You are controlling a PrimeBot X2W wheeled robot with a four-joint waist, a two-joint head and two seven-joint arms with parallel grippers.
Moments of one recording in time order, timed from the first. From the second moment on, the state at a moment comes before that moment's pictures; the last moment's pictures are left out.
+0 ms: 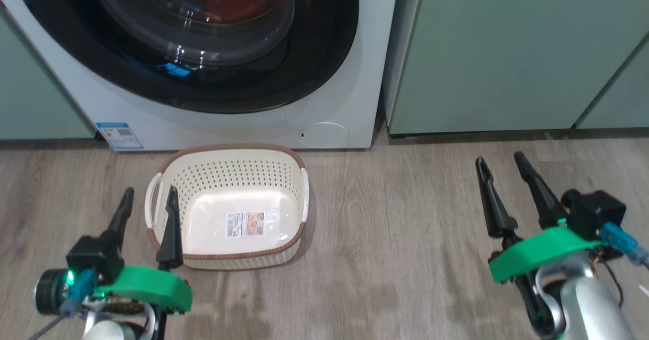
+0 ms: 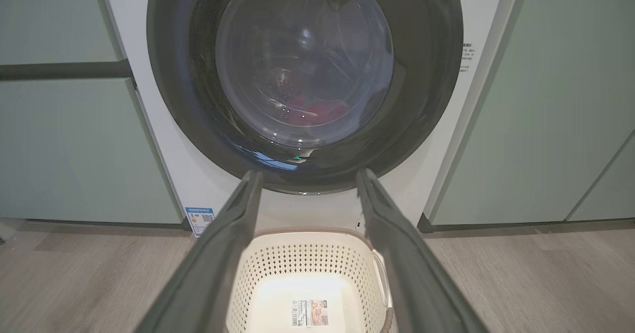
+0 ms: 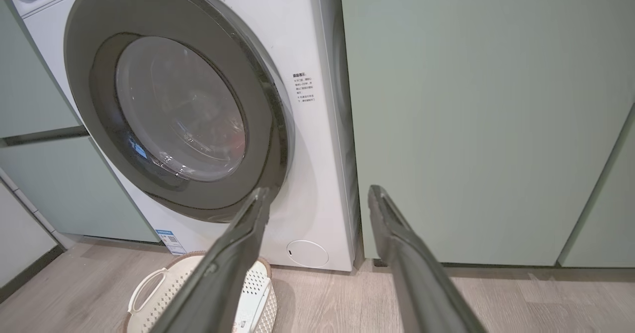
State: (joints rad) left arm 0.02 0.12 -0.04 0.00 -0.20 0.03 -0.16; right arm -0.08 -0.06 0.01 0.09 0.26 0.13 -0.10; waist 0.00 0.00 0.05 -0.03
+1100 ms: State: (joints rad) left arm 0.06 0.14 -0.06 -0.02 -0.20 0.06 -0.14; right arm -0.01 -0.05 -0.02 -0.02 0.26 0.13 -0.05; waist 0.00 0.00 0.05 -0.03
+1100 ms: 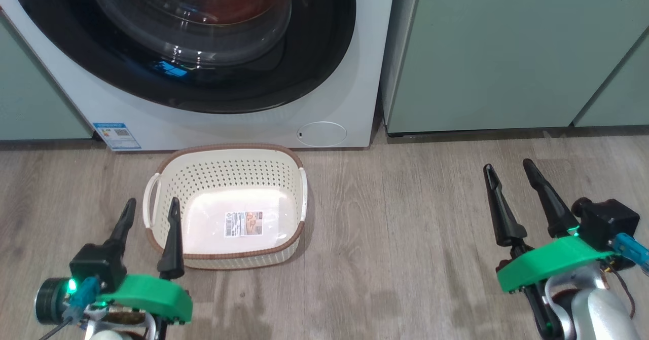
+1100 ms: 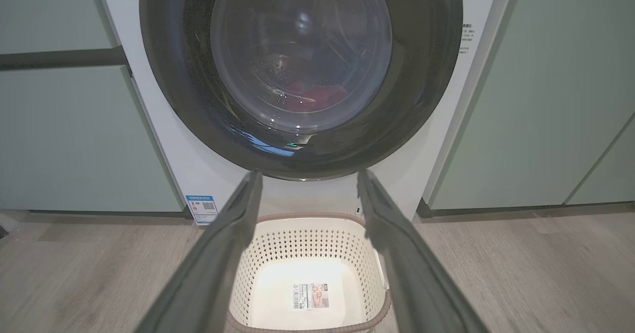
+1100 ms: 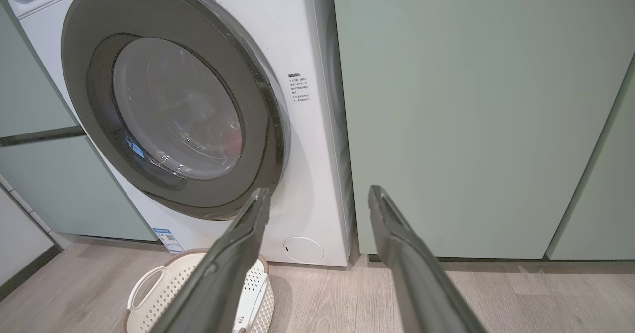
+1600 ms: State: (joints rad) left arm 0.08 0.13 -0.07 0.03 -0.20 0.06 -0.13; right arm 0.01 -0.05 -0.02 0.05 0.27 0.13 -0.06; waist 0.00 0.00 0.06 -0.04
